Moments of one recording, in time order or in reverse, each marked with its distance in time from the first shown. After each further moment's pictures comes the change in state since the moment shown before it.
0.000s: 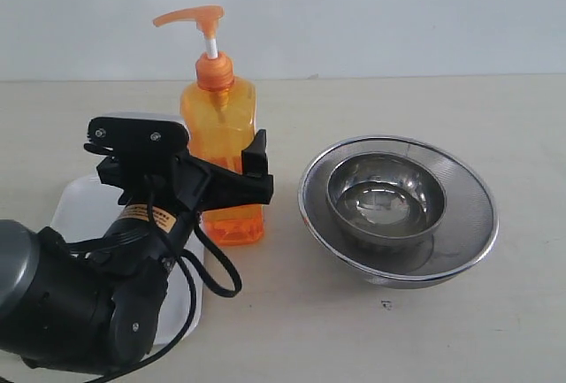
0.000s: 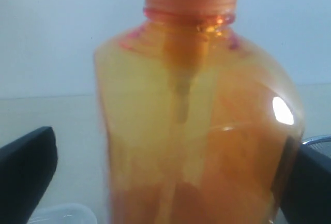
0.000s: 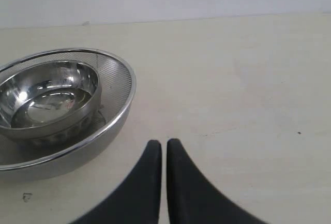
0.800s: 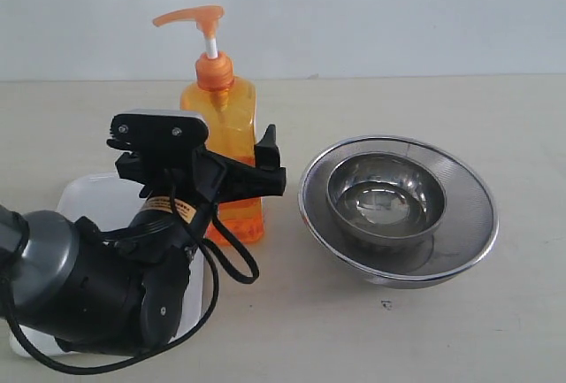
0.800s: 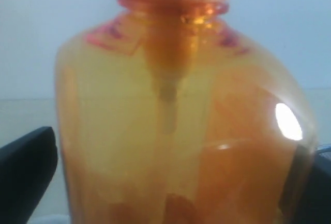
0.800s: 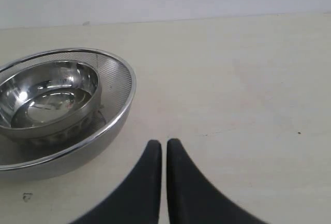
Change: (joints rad) left arm 0.013 0.065 -0.077 -0.001 0.000 0.002; right arm 0.000 0.000 0.000 0.000 0.000 0.000
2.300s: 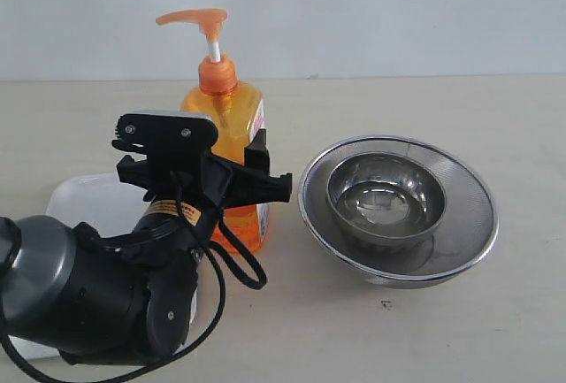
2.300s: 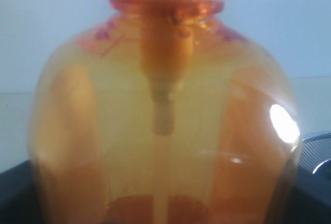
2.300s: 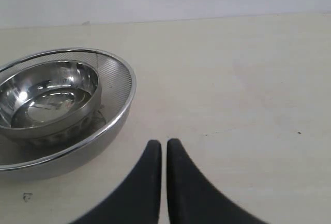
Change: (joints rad) left arm -0.055 -0.033 -0.007 -0.091 0.042 0.081; right arm 0.000 0.000 0.000 0.000 0.000 0.000
